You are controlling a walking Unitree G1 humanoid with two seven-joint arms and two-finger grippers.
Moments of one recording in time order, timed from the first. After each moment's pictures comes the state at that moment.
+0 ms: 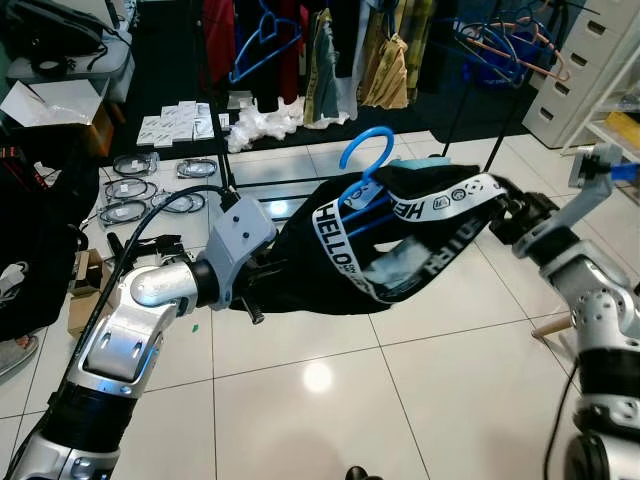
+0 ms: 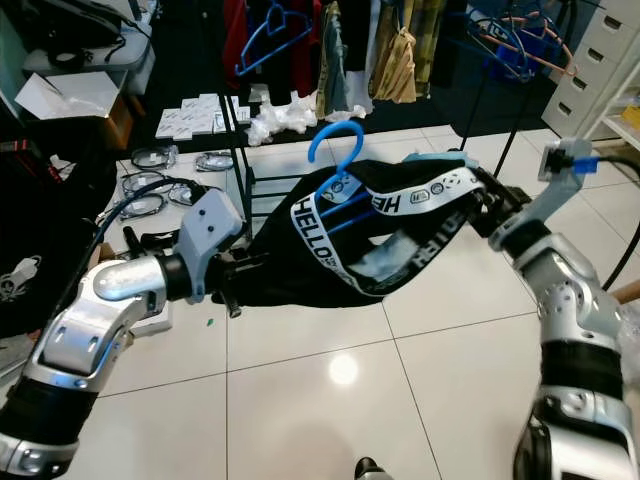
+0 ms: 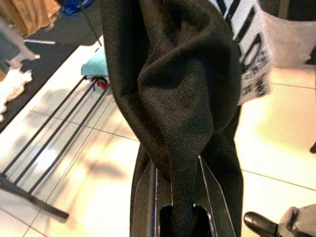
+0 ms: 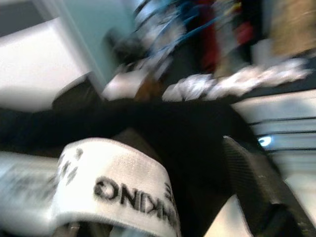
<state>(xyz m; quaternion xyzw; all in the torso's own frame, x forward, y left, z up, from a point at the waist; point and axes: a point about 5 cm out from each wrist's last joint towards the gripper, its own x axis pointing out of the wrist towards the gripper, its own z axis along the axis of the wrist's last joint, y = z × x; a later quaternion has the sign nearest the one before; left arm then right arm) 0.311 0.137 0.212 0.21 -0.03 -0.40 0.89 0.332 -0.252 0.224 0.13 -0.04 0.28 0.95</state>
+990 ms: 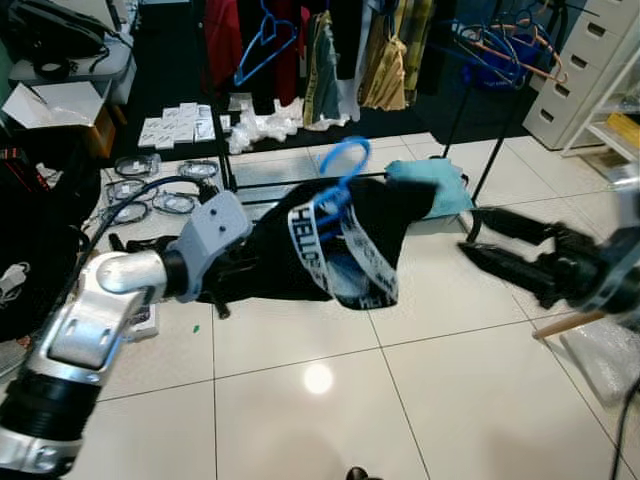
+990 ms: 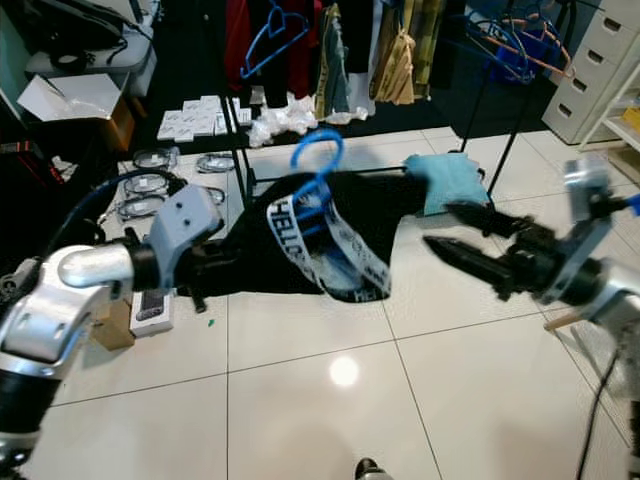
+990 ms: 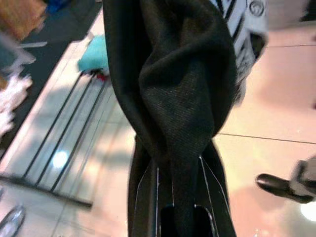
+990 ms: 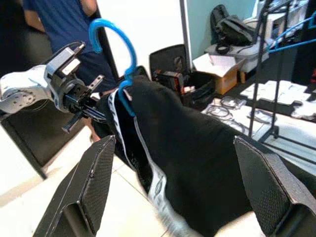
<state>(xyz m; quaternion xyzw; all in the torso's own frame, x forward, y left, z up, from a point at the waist) 0.300 0.161 0.226 0.29 -0.03 -0.47 0.83 0.264 -0.267 0.269 0.02 -0.05 0.49 0.87</state>
